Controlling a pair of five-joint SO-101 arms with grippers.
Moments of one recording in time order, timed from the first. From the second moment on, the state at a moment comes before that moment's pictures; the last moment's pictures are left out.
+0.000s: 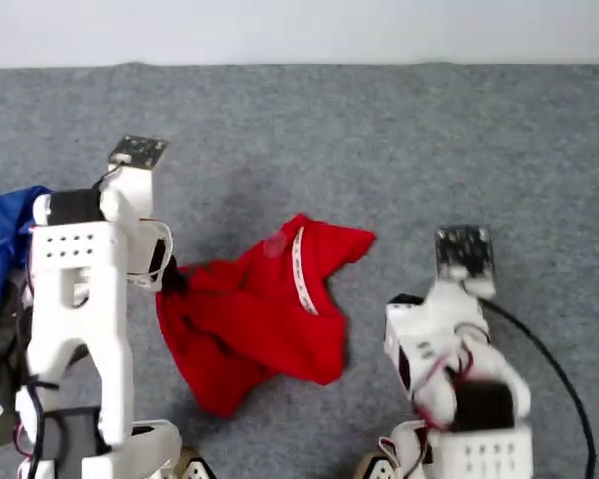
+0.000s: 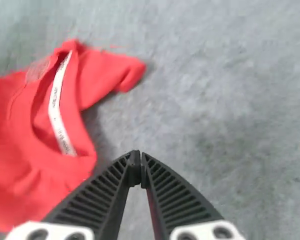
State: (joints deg) left arm -9.3 -11.8 16.5 95.9 -6.3; right arm -9.1 -70.6 55.8 75.4 -3.0
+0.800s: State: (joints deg) left arm -1.7 -21.7 22.4 98.5 -6.3; right arm -28.0 -27.1 37.6 96.2 19.2
